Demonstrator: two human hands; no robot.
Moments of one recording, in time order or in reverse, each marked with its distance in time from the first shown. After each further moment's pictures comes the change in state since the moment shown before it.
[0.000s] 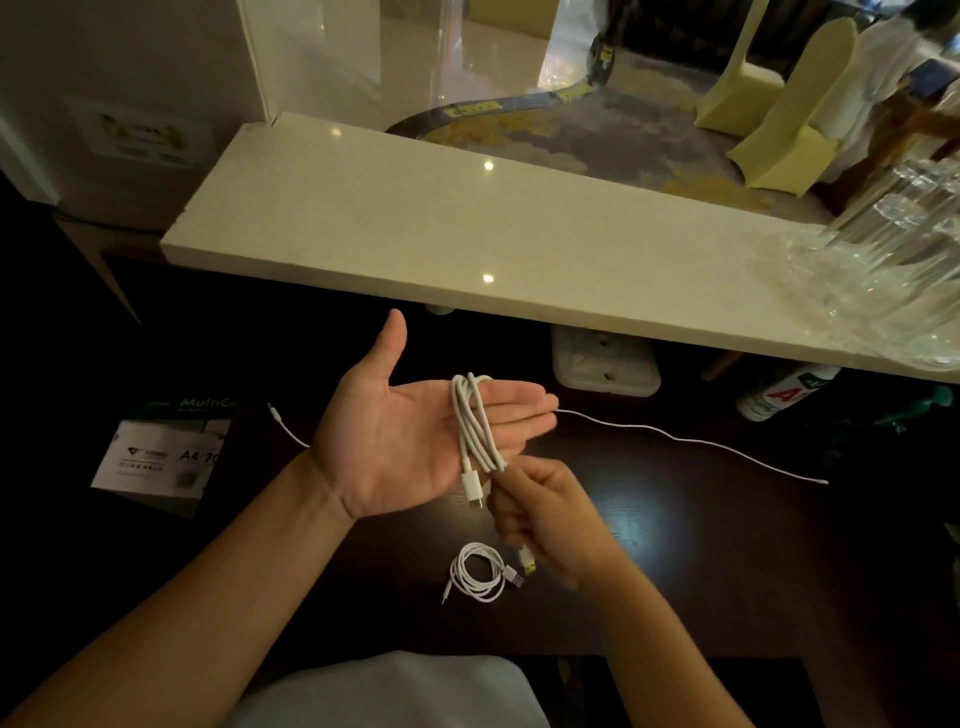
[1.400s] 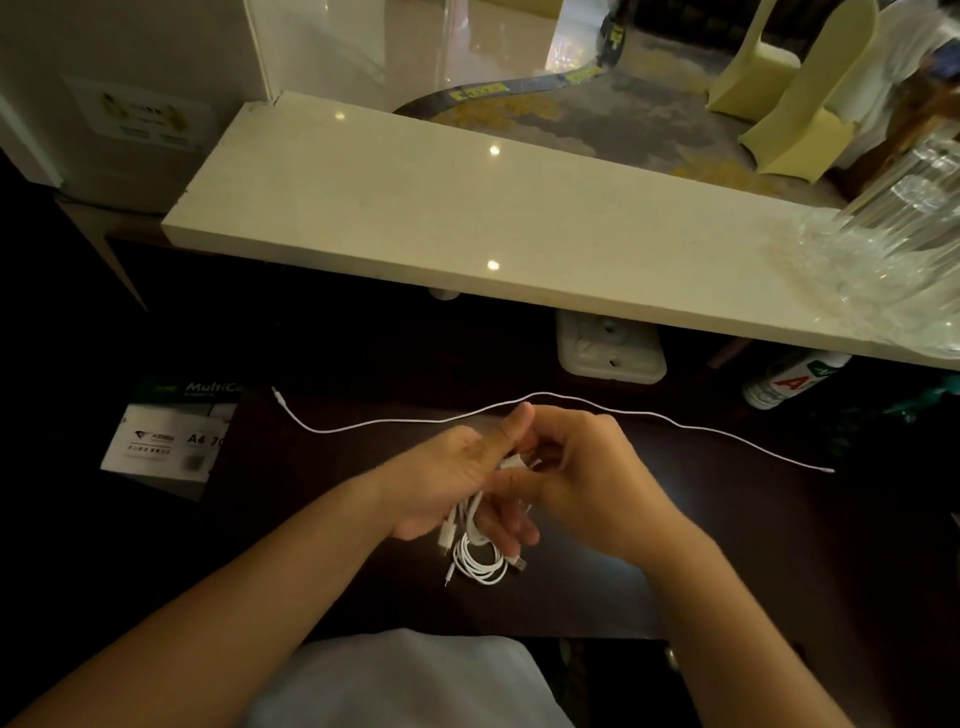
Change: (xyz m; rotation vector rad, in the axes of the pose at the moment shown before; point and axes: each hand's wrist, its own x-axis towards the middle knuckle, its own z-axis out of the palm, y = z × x) left_hand 0.011 -0.043 0.002 0.820 0.475 -0.283; right_hand -0.024 -0.058 -0.002 -0.760 0.070 -0.279
